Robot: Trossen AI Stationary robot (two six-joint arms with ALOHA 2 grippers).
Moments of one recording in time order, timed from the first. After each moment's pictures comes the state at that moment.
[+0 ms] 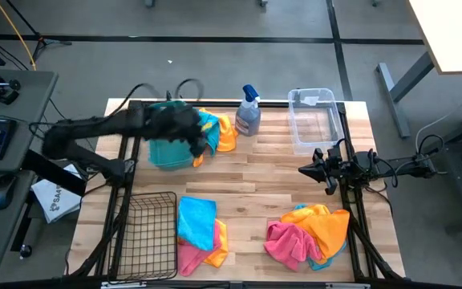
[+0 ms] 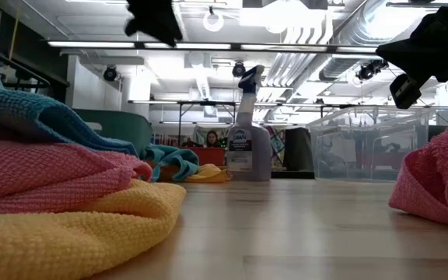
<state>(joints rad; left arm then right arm) 0.17 1.35 1.37 -0.85 -0.26 -0.35 0.14 0.01 0.01 0.09 0.10 0.47</state>
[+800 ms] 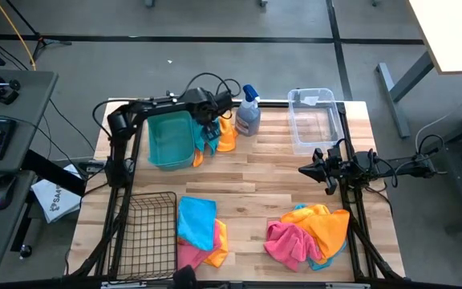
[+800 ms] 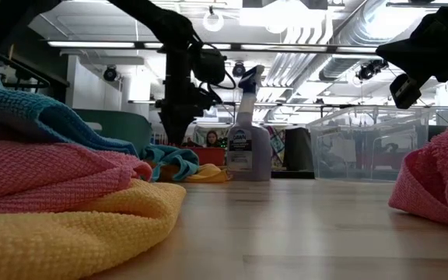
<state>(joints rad) 0.49 2.00 1.63 -1.08 -0.33 -0.03 0.14 0.01 0.01 0.09 0.10 0.47</state>
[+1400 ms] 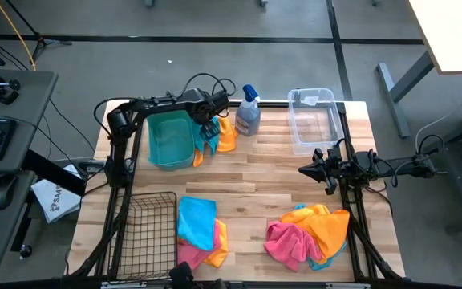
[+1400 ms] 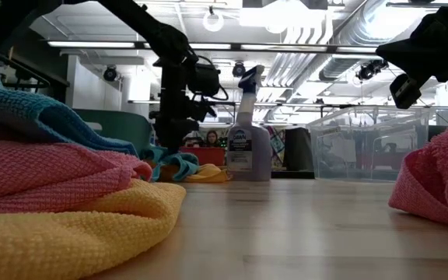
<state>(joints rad) 0.53 2.00 1.53 -0.99 -0.32 -0.04 0.14 0.01 0.01 0.09 0.10 0.47</state>
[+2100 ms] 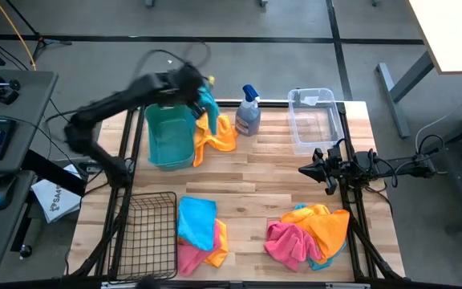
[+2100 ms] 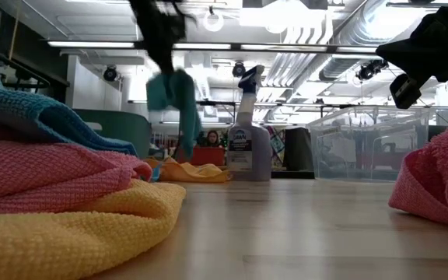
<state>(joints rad) 0.52 1.53 1.58 -0.97 -0.42 0.00 0.14 0.01 0.01 0.09 0.10 0.47</state>
